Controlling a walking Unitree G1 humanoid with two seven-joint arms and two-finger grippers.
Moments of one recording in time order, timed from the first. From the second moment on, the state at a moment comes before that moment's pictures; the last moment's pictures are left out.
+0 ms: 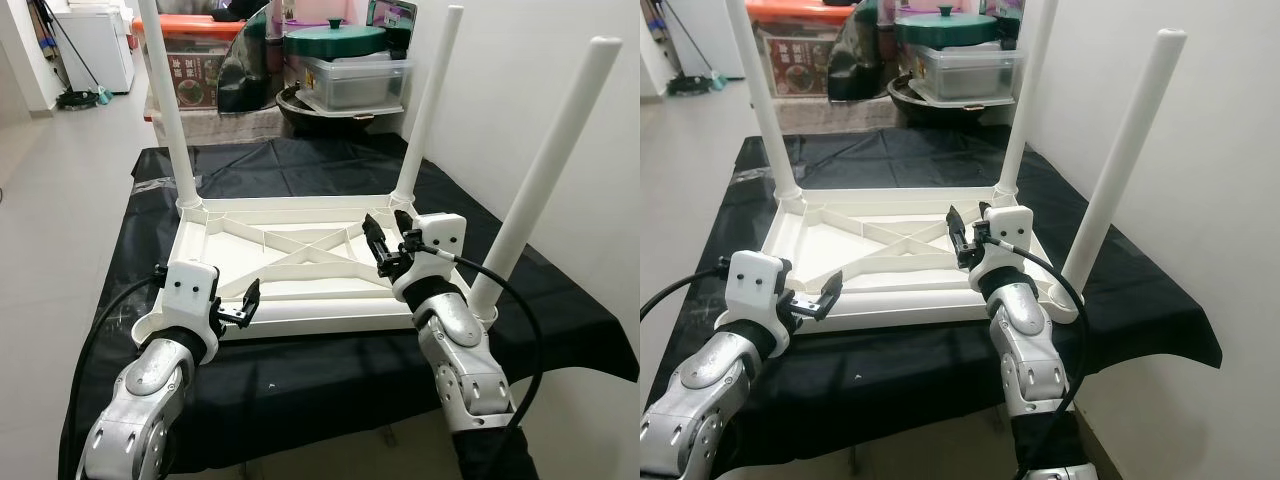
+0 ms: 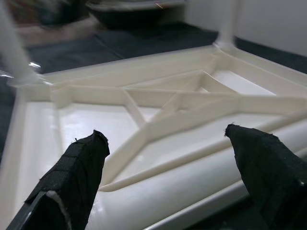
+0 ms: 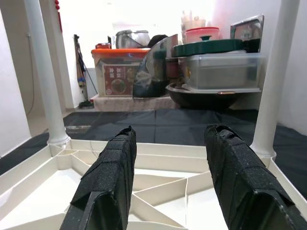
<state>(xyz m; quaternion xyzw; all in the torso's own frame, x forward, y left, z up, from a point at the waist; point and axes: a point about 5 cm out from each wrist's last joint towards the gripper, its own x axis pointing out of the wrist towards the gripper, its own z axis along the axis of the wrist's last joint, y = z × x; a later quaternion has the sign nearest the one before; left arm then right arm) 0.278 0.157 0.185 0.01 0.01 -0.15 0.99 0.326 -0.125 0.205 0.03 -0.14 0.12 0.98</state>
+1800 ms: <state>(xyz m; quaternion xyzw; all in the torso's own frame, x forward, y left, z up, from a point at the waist) 0.301 0.253 0.212 -0.04 0.32 -0.35 0.88 0.317 -0.118 0.188 0.05 -0.10 0.09 0.99</state>
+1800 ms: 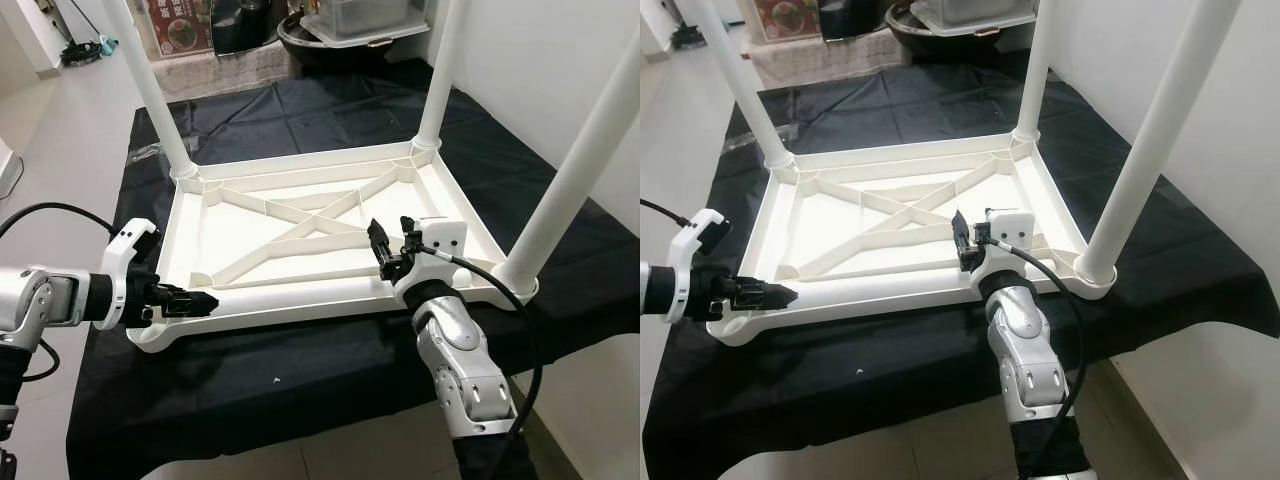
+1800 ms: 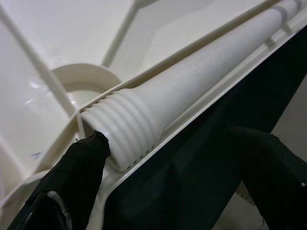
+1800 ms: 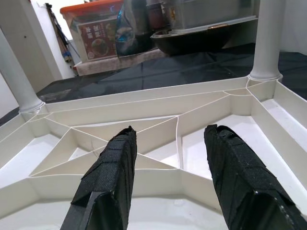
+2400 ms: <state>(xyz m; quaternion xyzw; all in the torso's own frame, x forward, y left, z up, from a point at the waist) 0.292 0.252 0.191 -0.05 0.35 -0.35 0.87 0.317 -0.122 0.189 0.04 -0.10 0.09 0.99</state>
